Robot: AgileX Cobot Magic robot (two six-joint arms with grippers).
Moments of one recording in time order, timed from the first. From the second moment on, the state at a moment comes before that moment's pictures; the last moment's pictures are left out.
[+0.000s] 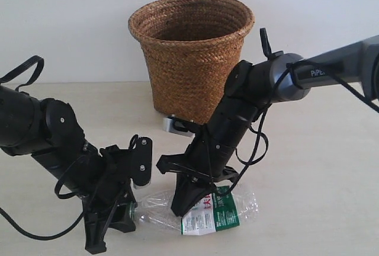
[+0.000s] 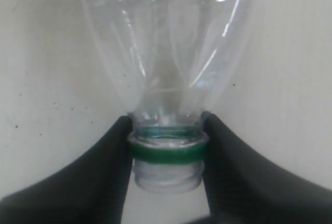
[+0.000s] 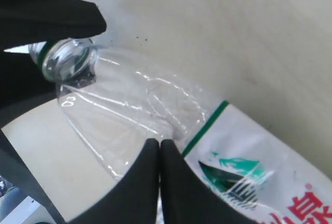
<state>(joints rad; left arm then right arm) -0.48 1.89 -0.93 -0.51 0.51 1.48 0.52 2.26 -1.53 0.72 1.14 -0.46</state>
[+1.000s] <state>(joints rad) -0.48 1.89 -0.93 -0.52 0.51 1.46 0.52 1.85 -1.48 0.56 1.18 -0.51</state>
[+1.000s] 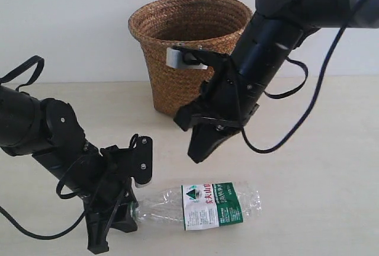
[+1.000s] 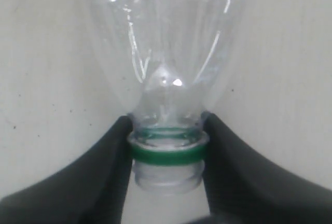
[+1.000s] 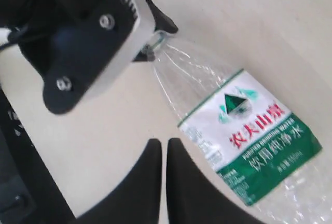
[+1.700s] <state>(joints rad) -0.48 1.62 -1.23 -0.36 0.80 1.47 0.06 1.61 -0.92 0.47 0.68 -0.57</state>
